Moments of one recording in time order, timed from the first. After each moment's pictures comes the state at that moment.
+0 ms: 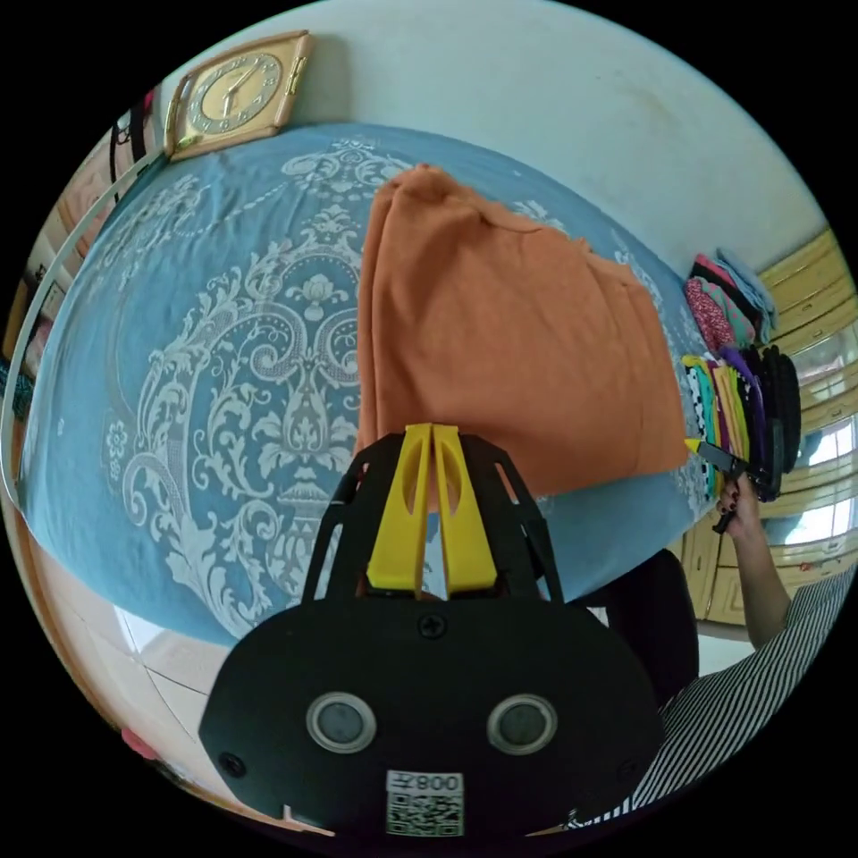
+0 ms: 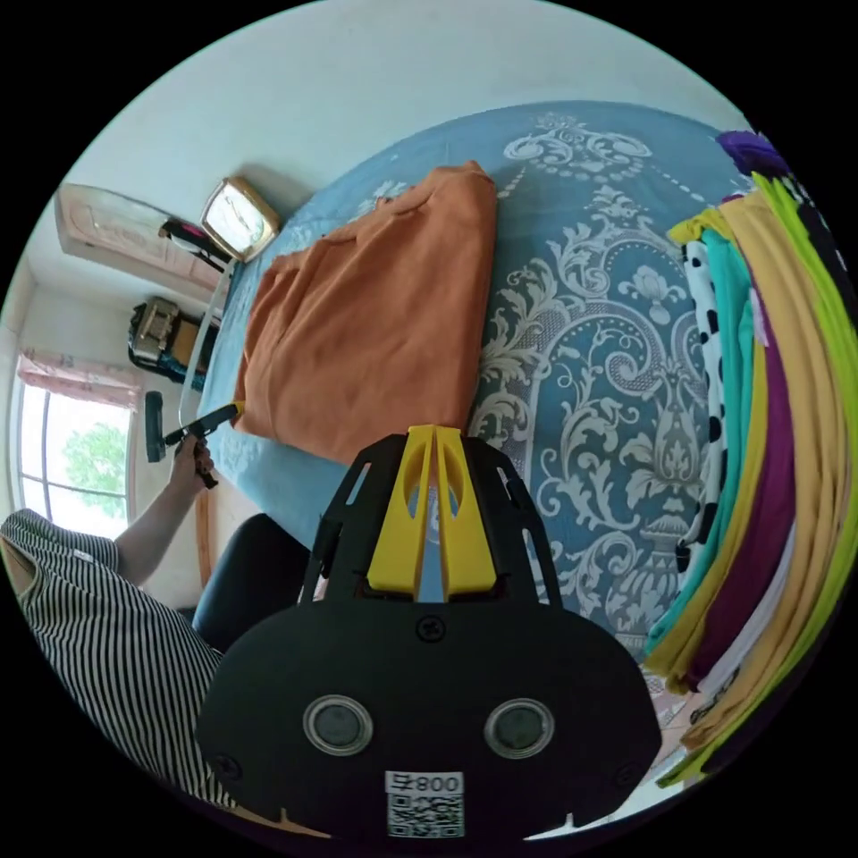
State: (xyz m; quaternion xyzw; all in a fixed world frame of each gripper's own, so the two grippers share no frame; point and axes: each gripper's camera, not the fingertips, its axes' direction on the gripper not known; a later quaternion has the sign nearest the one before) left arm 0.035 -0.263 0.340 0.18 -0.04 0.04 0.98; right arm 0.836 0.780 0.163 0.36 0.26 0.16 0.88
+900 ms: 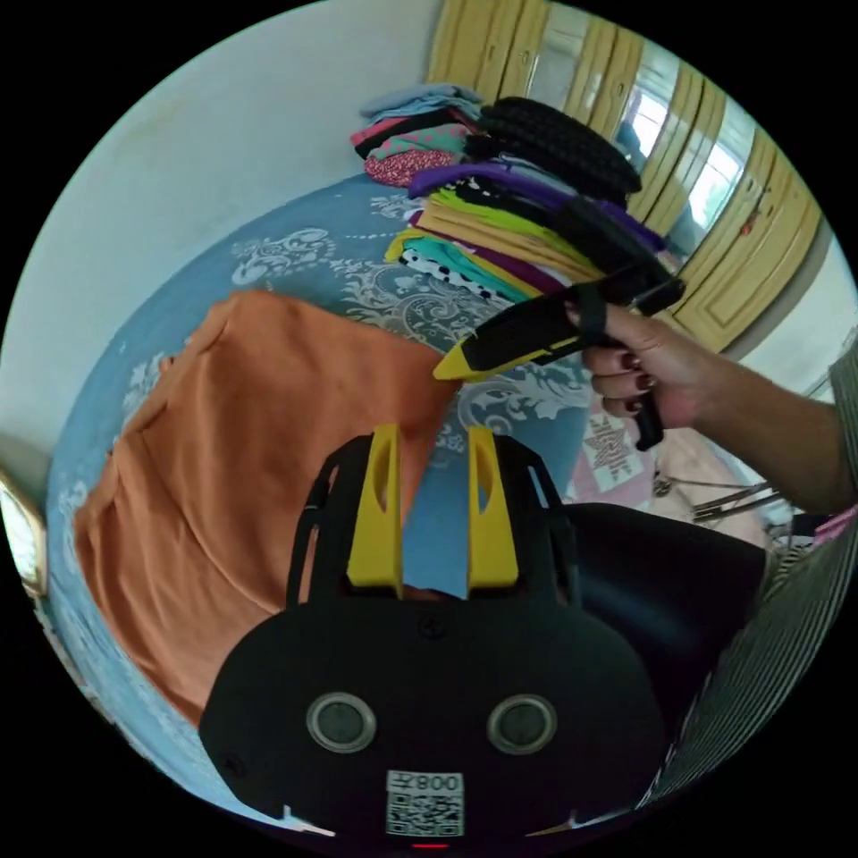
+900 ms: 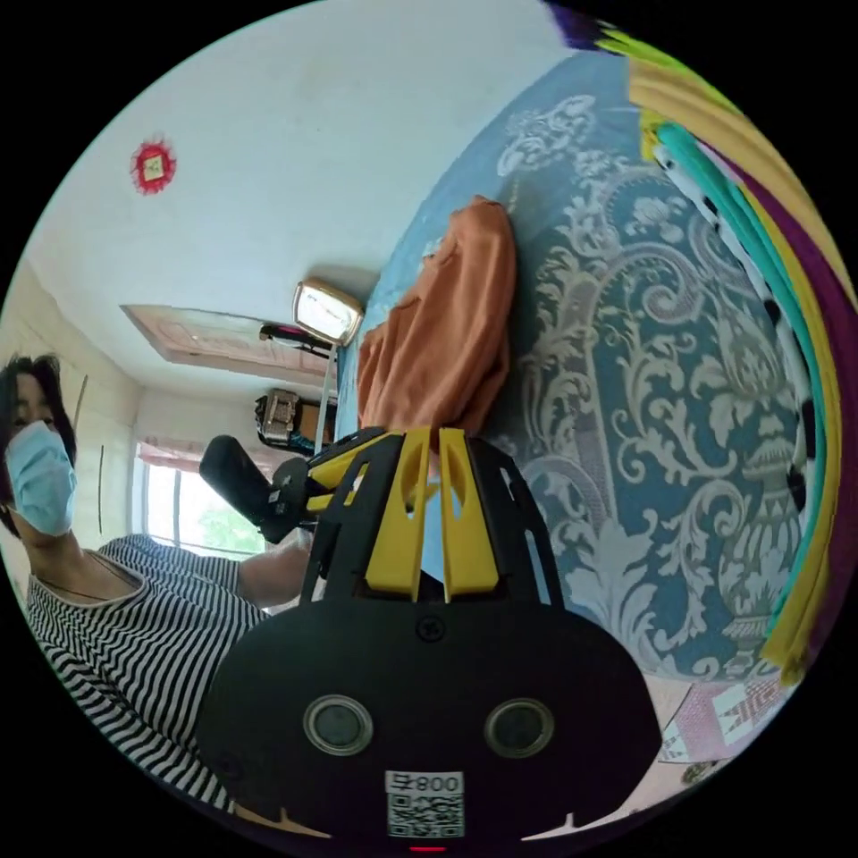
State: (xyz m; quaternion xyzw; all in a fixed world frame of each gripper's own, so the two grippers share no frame) left arm 0.320 -0.256 0.544 0.14 -0.10 0.47 0.86; right arm 0.934 0.761 0.242 0.44 0.03 0.12 0.89
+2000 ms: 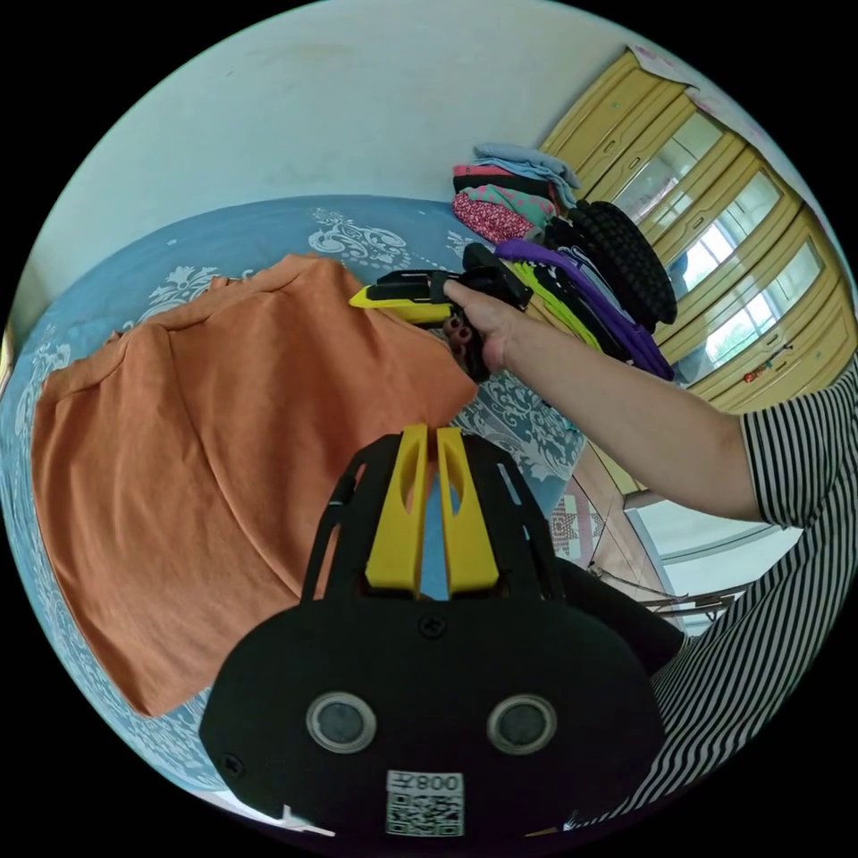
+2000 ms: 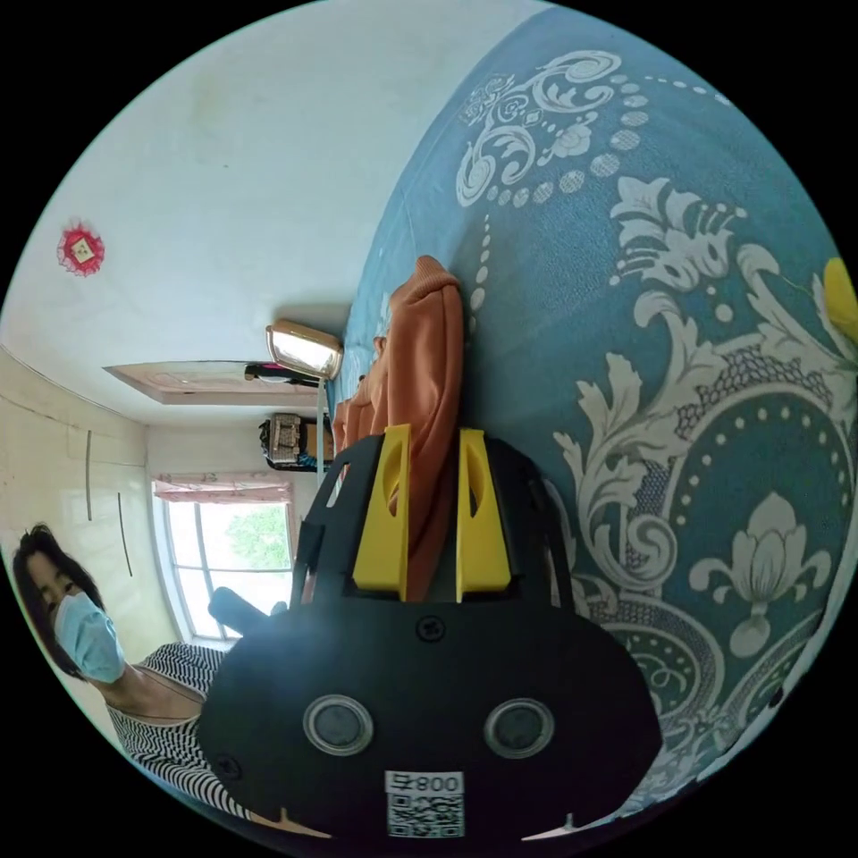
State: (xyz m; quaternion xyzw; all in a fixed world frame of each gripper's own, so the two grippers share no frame) left arm 0.247 -0.267 0.511 0.15 0.08 0.33 0.93; right arm 1.008 0.595 0.100 0.43 -0.04 0.16 0.89
